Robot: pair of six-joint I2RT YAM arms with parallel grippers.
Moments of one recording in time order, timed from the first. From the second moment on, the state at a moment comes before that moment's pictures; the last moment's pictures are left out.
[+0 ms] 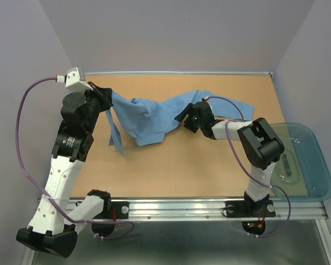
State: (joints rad) left arm -0.23 0.91 1.16 -0.33 -0.13 -0.51; right arm 0.51 1.88 1.01 0.28 0.01 1.02
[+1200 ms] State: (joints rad) left arm 0.13 1.55 2.20 -0.07 0.35 -0.77; right arm 0.21 1.75 2.18 0.04 -0.04 0.56
